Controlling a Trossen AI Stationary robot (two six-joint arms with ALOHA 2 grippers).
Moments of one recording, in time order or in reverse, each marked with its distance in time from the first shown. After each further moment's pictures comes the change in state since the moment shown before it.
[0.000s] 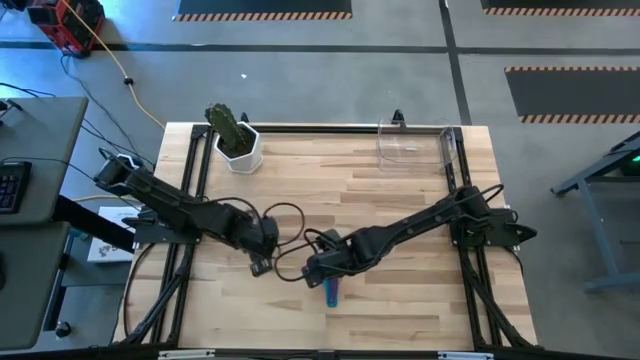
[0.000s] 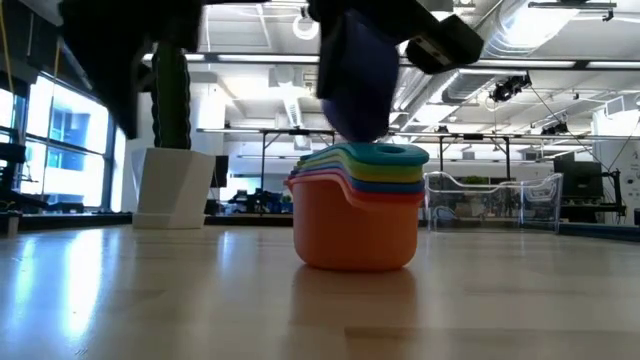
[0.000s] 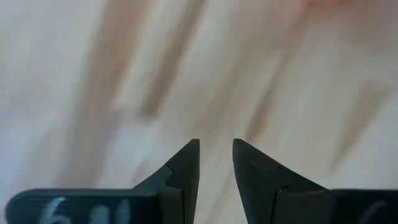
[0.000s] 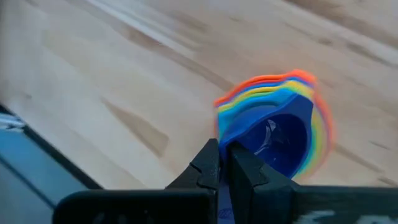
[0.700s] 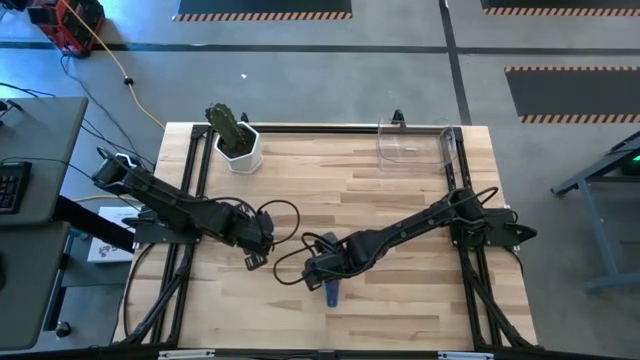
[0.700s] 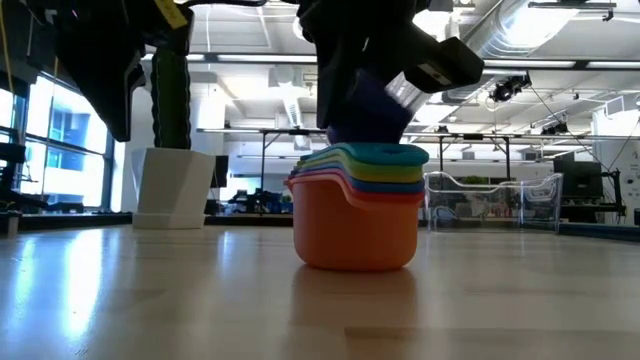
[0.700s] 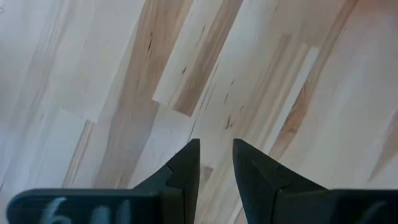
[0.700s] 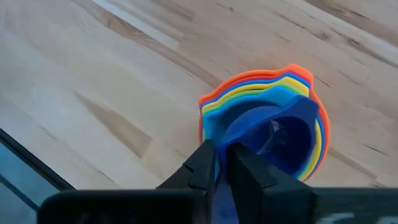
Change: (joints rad) left arm 0.000 -0.014 -0.001 -0.105 -0.081 0.004; right arm -0.001 0.041 -0.001 -0.009 -0.017 -0.031
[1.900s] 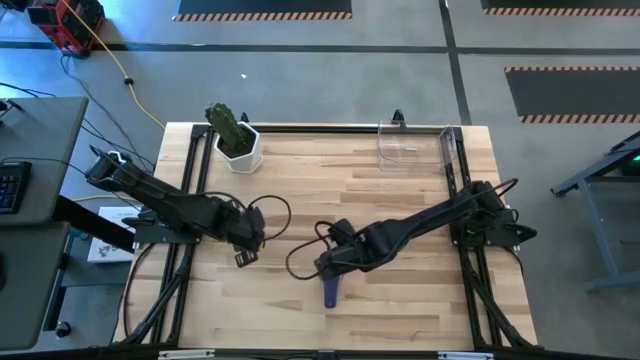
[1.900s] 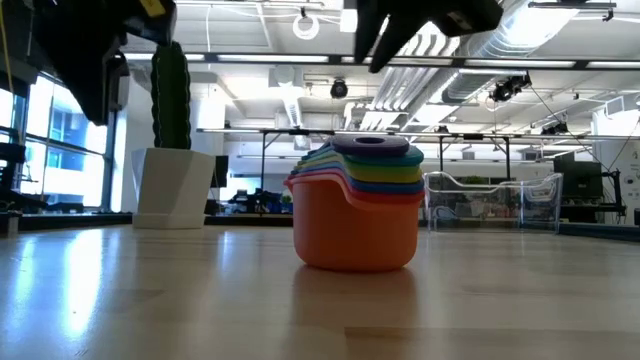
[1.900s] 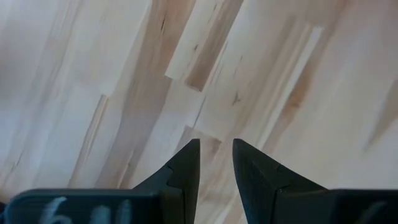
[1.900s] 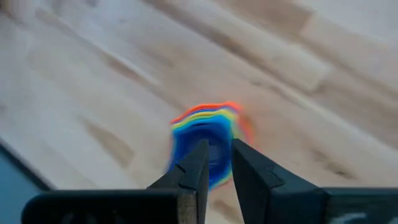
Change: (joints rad) left arm -0.004 -0.090 -0.002 -0.107 0.034 -0.019; right arm 0.018 -0.150 0.000 -0.176 0.174 -0.042
